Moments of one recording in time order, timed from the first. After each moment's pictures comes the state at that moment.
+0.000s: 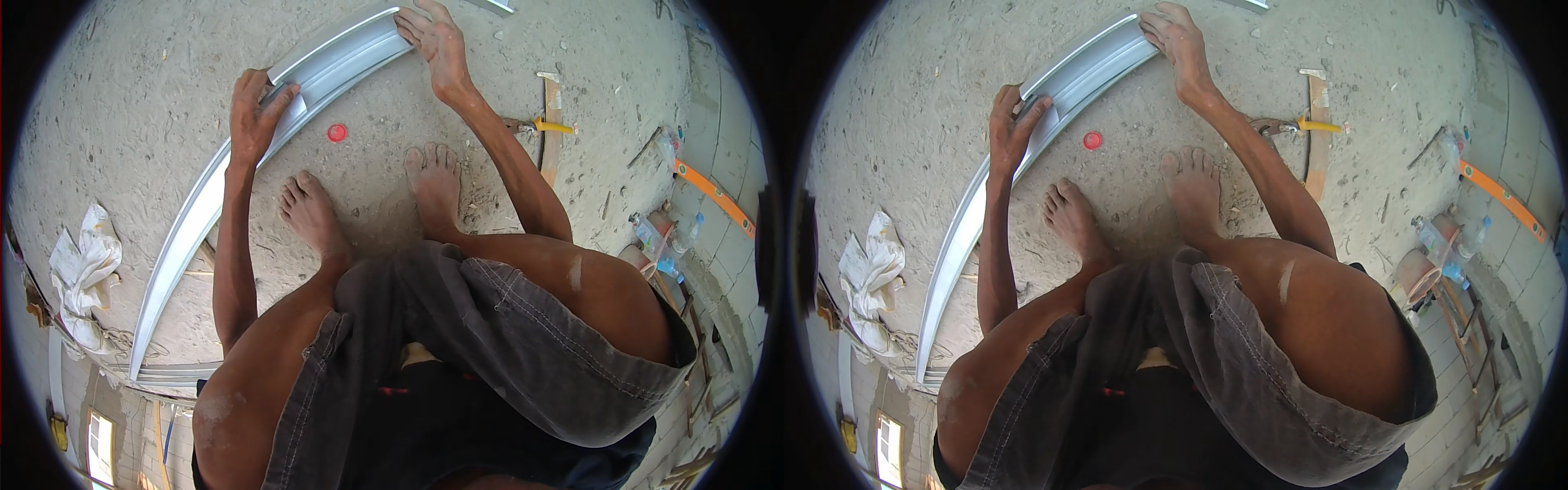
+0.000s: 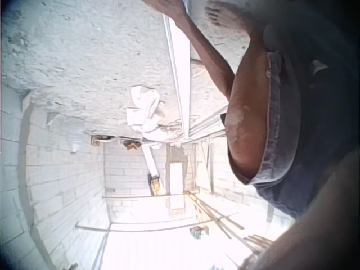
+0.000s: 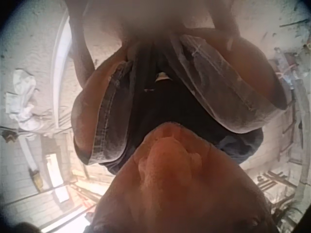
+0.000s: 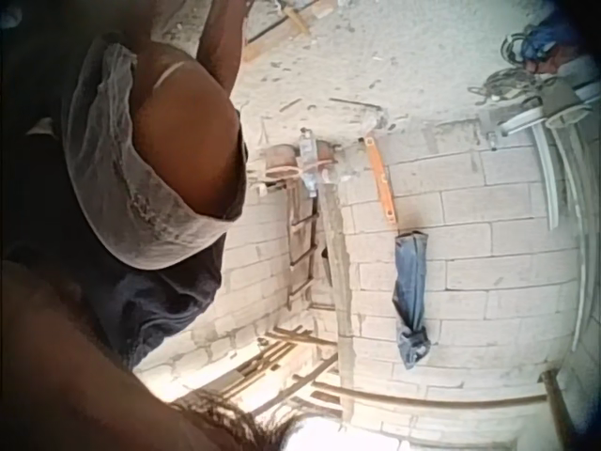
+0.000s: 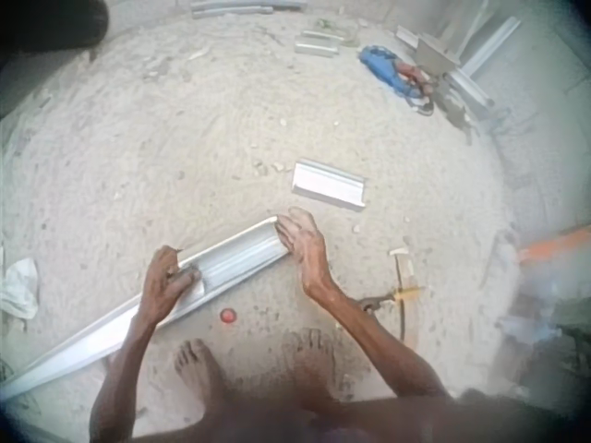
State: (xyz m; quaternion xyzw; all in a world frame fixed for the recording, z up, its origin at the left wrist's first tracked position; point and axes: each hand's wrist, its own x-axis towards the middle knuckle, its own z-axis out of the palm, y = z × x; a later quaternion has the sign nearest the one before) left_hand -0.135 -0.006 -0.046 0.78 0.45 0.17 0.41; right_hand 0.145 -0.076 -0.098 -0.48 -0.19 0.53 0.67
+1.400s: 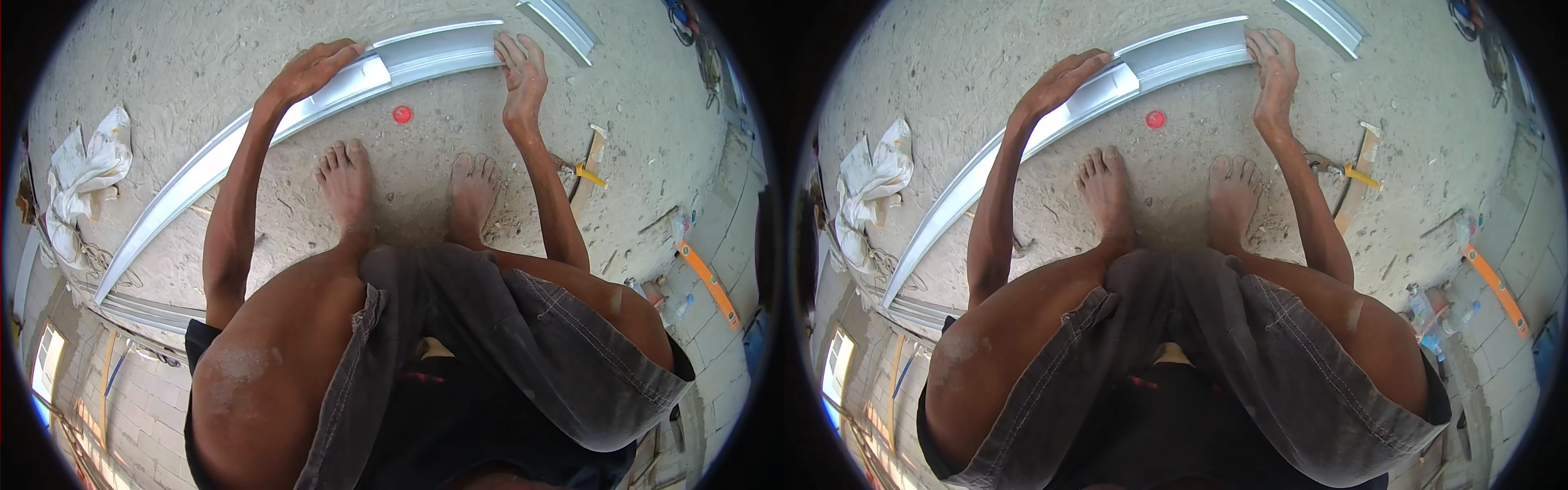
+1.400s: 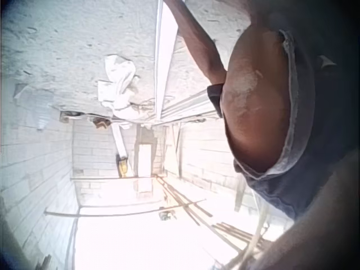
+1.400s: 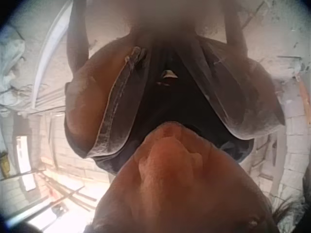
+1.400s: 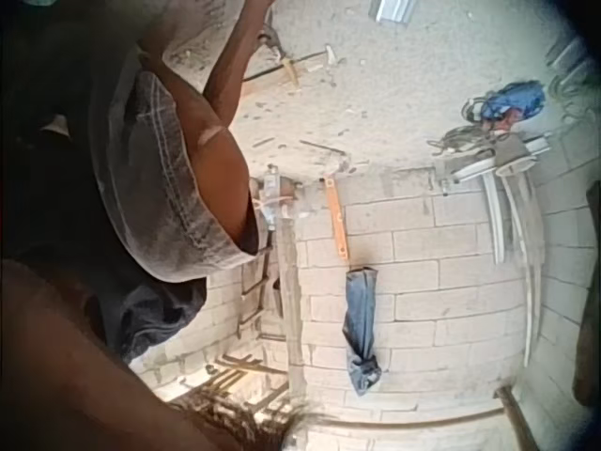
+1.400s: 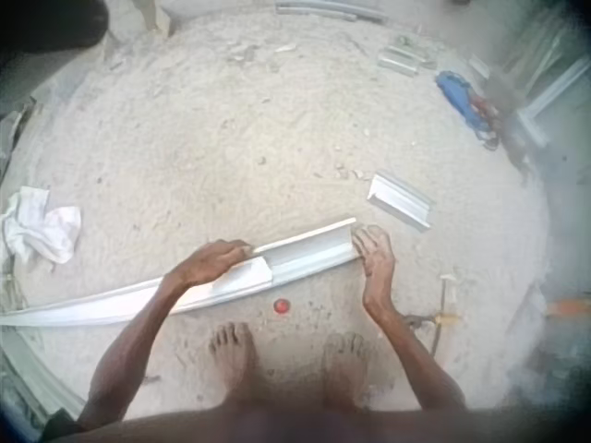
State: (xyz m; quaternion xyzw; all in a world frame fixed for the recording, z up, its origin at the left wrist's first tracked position) left_hand -0.162 0.001 -0.029 0.72 0.53 -0.01 0.45; right_hand 0.123 -0.090 -0.053 -0.61 -0.27 0.44 0.60
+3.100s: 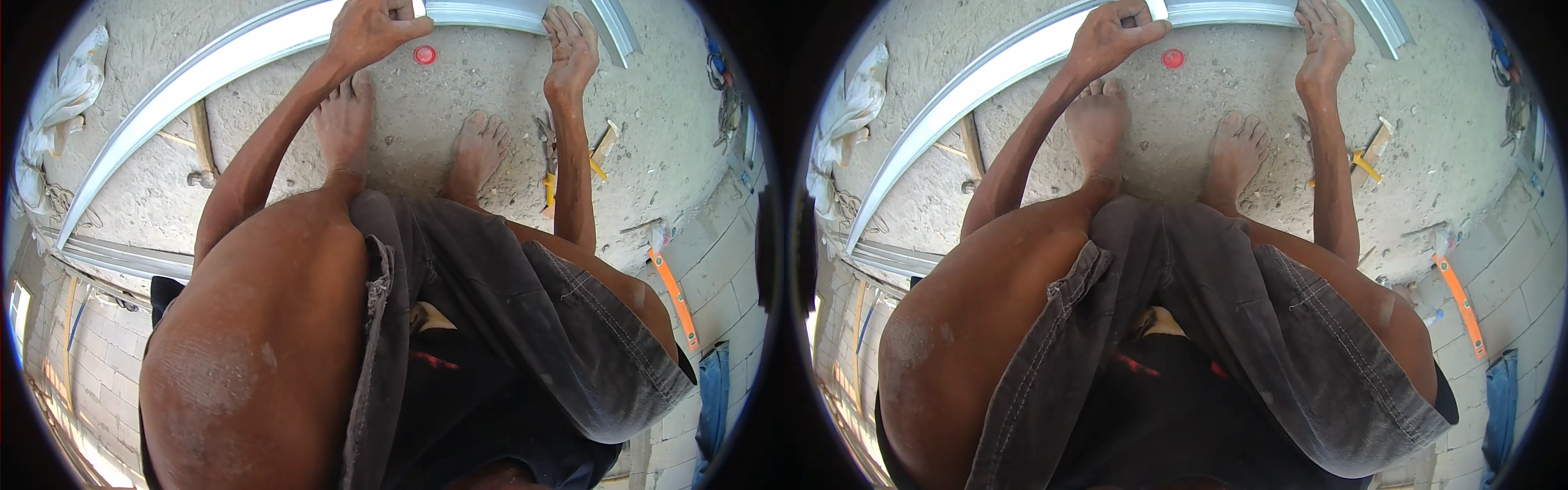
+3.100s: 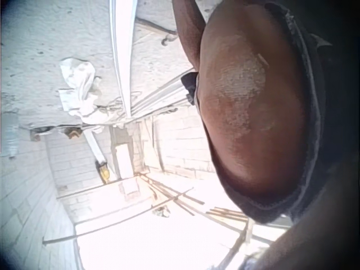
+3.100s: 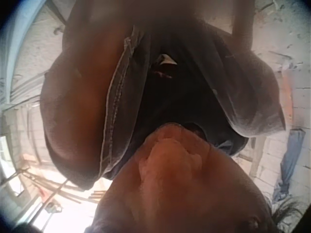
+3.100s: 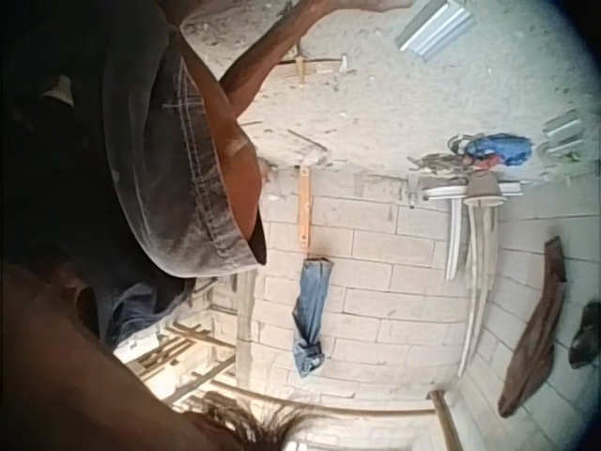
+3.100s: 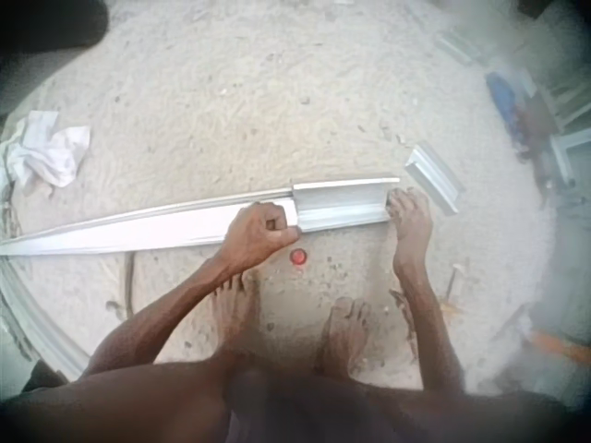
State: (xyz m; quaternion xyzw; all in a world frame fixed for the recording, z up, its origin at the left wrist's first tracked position) left_hand -0.134 -0.053 -0.034 0.65 0.57 0.12 0.49; right_hand 0.148 -0.084 -0.074 -0.56 -0.26 0.50 0.61
